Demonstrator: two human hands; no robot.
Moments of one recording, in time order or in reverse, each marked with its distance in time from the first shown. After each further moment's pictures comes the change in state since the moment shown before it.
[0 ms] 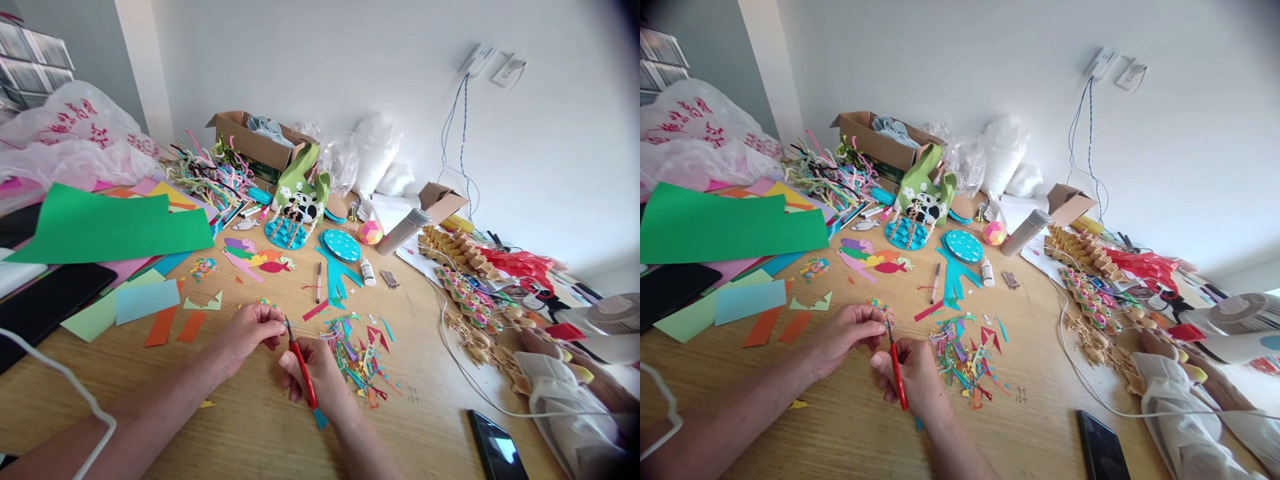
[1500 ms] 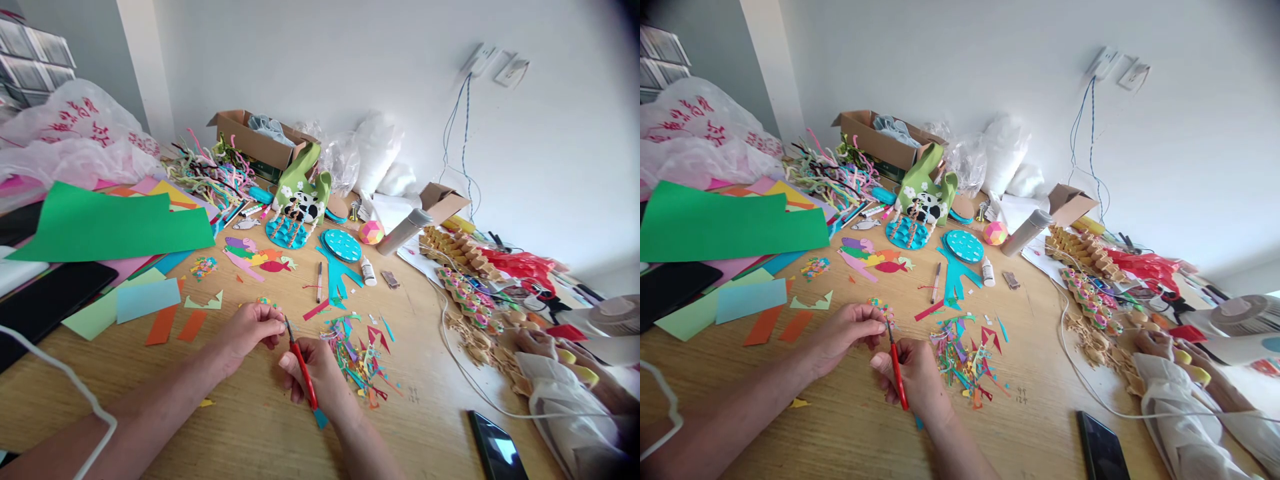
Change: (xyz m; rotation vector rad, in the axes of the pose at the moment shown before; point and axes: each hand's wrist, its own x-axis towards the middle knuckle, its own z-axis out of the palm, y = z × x) left_hand 0.002 0.000 -0.002 0.044 0.015 -0.009; right_hand 0.000 0.000 -0.002 0.002 -0.010 0.024
